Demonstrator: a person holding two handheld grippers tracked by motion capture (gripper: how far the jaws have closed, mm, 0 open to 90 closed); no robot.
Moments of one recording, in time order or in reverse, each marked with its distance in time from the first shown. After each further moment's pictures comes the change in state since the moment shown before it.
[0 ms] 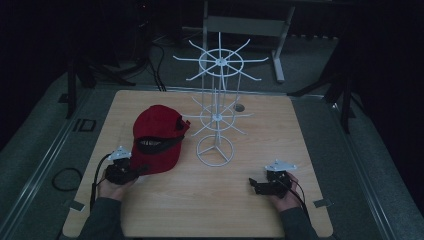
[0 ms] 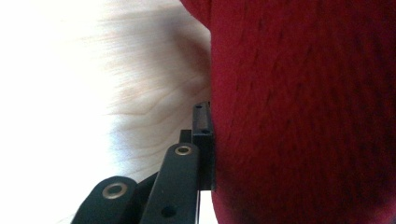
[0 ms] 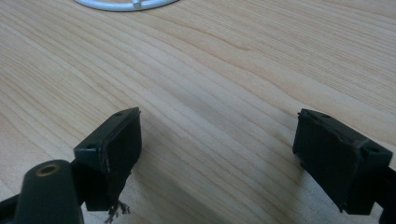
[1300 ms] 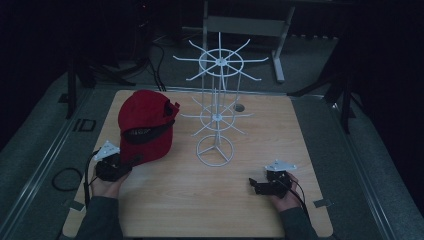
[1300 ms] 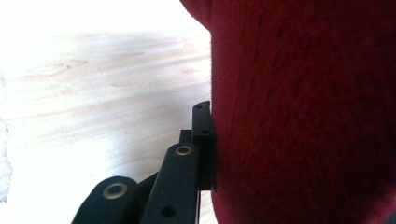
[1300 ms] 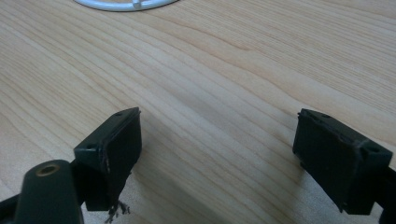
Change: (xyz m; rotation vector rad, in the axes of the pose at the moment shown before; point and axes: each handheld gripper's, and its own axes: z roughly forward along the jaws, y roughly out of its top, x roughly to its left) left arm -0.005 0.015 -0.032 -0.186 0.087 -0.001; right arm 0.000 0.000 0.000 0.000 0.000 0.000
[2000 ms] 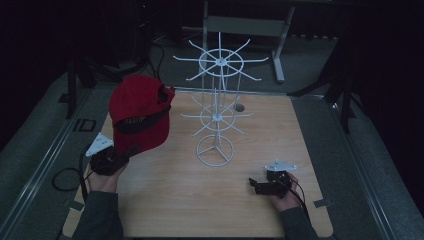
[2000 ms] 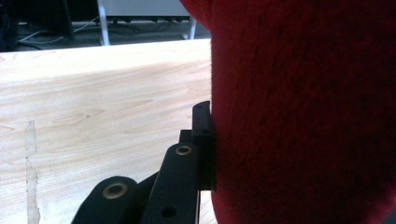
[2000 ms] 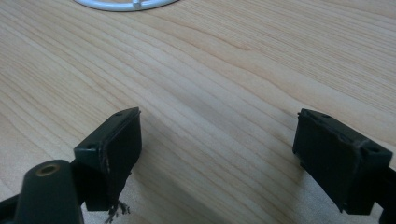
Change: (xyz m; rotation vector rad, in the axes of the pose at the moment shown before) left arm -0.005 0.027 -0.016 -0.118 0.031 0.021; right arm 0.000 0.000 0.000 0.000 0.000 0.000
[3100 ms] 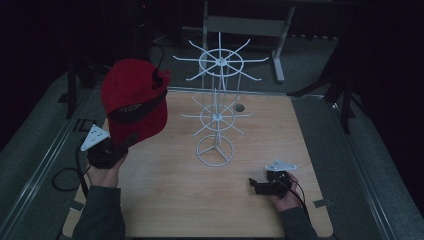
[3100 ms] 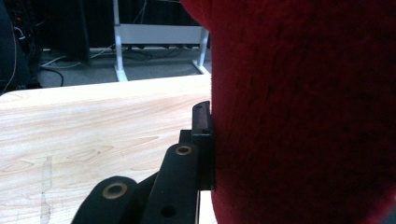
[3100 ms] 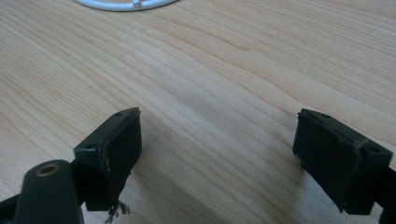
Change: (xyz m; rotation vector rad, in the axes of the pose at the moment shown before) left arm -0.013 0.029 -0.010 -0.095 0.055 -0.003; right arm 0.000 0.000 0.000 -0.002 -0.001 0.003
